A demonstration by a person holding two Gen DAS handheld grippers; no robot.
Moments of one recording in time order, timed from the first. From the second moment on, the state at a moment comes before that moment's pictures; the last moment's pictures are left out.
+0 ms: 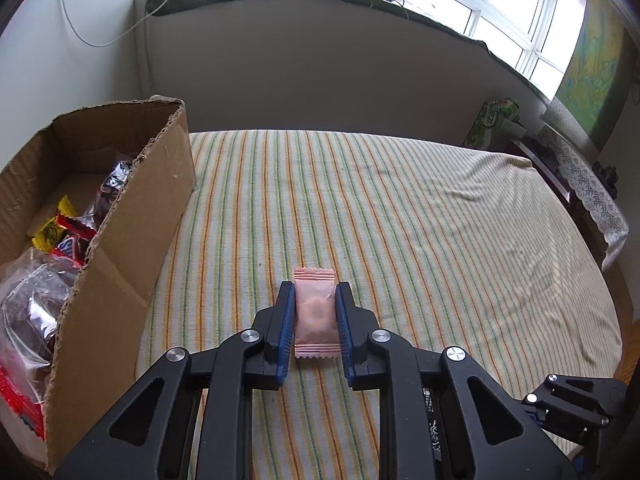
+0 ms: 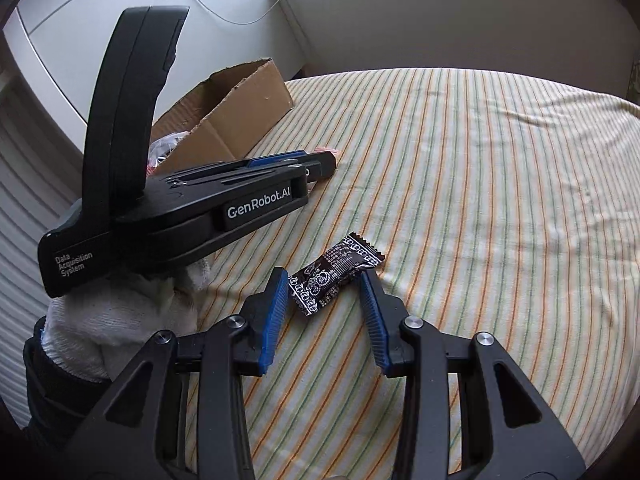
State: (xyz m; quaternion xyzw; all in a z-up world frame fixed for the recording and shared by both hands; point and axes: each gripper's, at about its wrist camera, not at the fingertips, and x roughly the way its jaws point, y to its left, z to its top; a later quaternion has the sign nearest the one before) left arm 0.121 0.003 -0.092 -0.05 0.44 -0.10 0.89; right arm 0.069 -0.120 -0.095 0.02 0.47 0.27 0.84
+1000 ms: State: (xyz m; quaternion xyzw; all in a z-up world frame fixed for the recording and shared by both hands) left arm 0.103 -0.007 -0.082 0.00 0.41 -0.08 0.91; right arm 0.077 -0.114 -0.094 -0.07 0.42 0.23 0.87
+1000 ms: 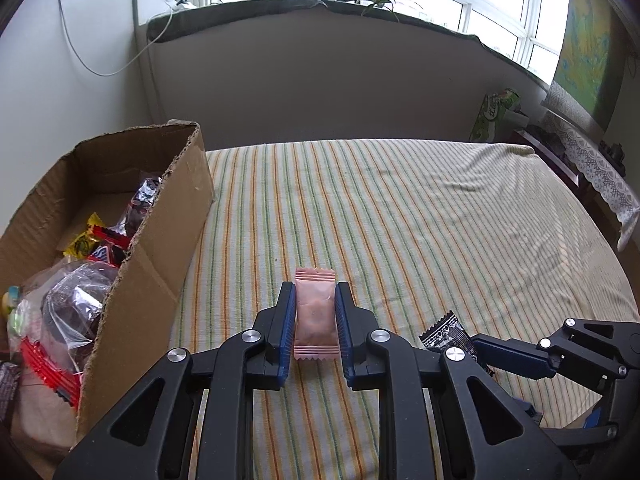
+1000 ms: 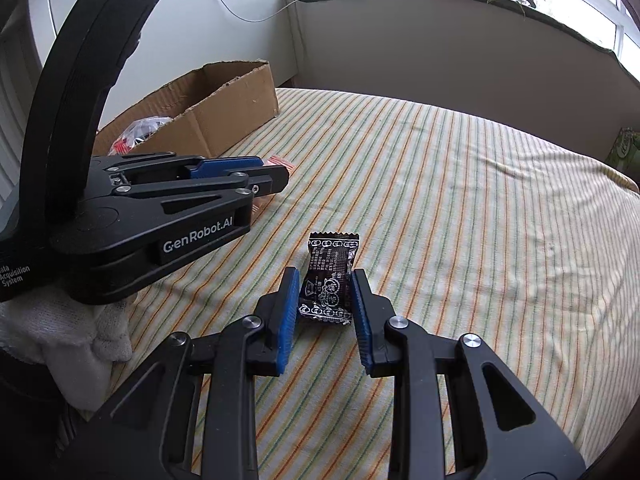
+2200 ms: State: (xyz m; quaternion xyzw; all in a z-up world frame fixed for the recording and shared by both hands) left arm 0.024 0.028 -0.029 -0.06 0.33 -0.10 0.94; right arm 0.073 -0.122 -0.026 -0.01 0.36 0.26 0.90
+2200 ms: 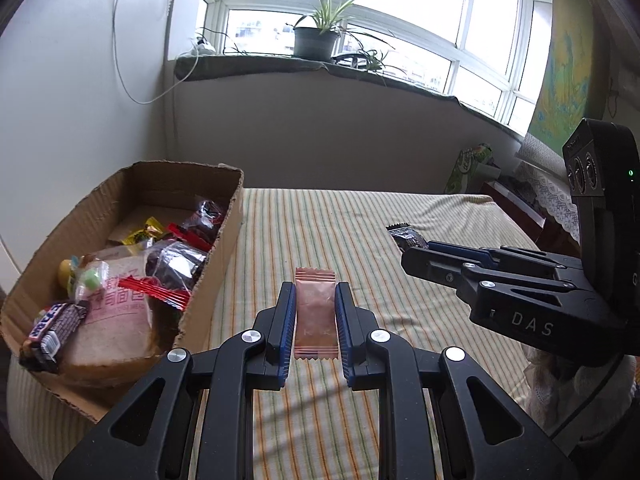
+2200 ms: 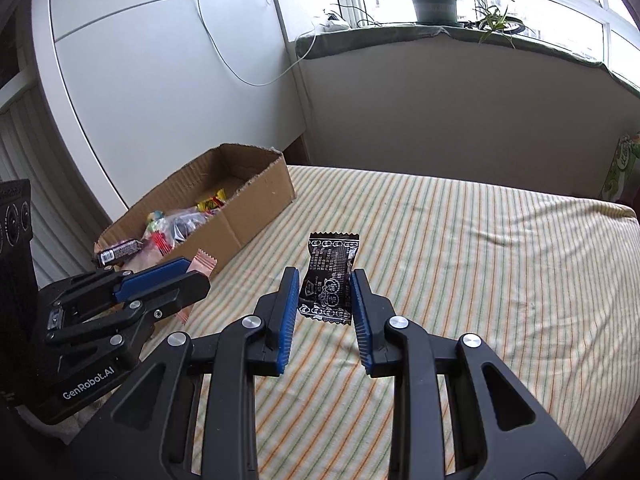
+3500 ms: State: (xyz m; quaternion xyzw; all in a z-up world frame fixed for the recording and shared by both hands) left arm 0.027 0.153 -0.012 -0.12 0.29 0.05 0.95; right arm 0.115 0.045 -0.021 -0.04 0.36 0.37 0.86
